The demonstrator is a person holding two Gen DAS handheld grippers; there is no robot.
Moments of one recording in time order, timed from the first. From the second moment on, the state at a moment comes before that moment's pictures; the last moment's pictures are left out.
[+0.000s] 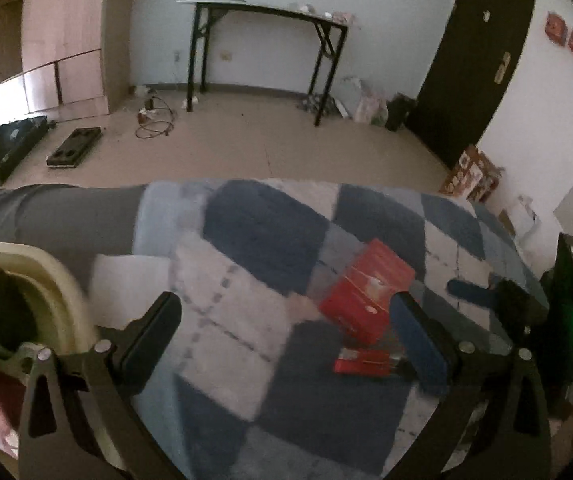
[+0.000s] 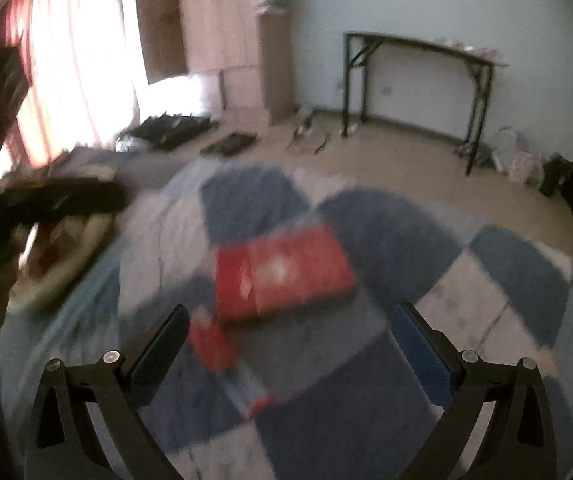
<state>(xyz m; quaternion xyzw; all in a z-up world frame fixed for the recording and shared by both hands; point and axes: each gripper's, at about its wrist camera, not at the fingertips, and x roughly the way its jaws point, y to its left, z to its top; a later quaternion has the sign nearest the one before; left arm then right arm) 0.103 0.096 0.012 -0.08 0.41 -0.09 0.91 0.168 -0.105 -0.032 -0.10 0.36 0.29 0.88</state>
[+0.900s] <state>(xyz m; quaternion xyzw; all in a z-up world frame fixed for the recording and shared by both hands) 0.160 0.027 -0.050 0.07 0.50 -0.22 0.84 0.164 -0.095 -0.067 -0.16 0.36 0.38 0.84</state>
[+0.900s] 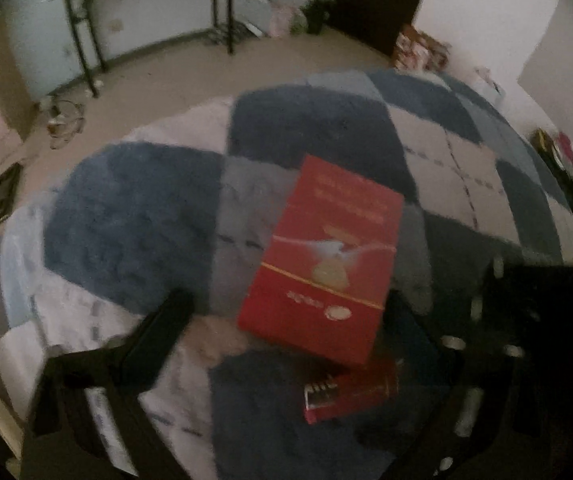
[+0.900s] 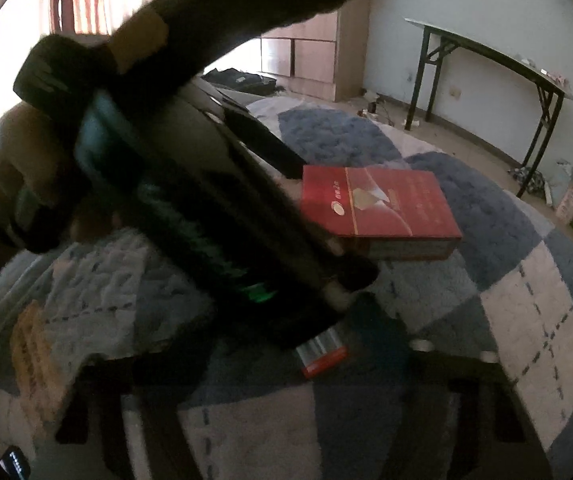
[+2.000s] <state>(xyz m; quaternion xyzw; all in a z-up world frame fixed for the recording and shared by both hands) -0.078 0.321 0.019 -0.02 0.39 0.06 0.92 0.104 0.064 0.006 -0.21 0.28 0.53 0.77</state>
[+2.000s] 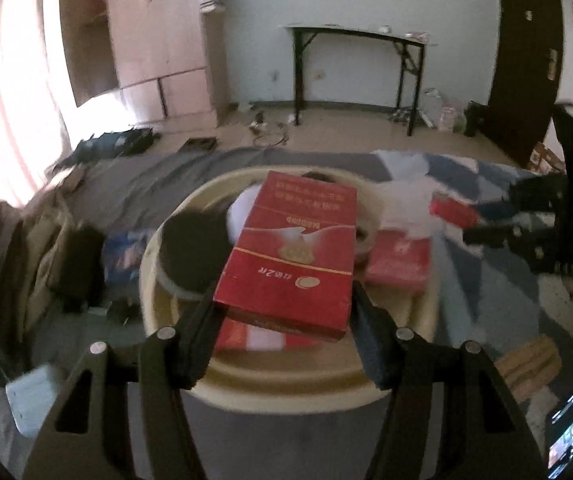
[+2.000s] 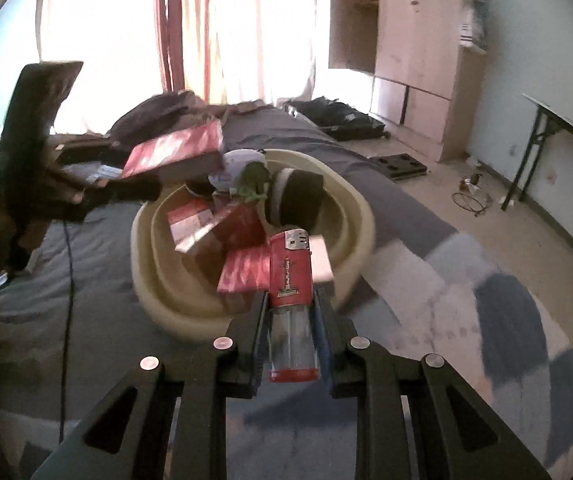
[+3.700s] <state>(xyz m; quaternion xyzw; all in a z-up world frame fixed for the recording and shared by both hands) -0.076 0.200 -0.081 -0.15 0.42 0.21 0.87 0.107 0.043 -0.083 -0.24 0.33 0.47 0.78</state>
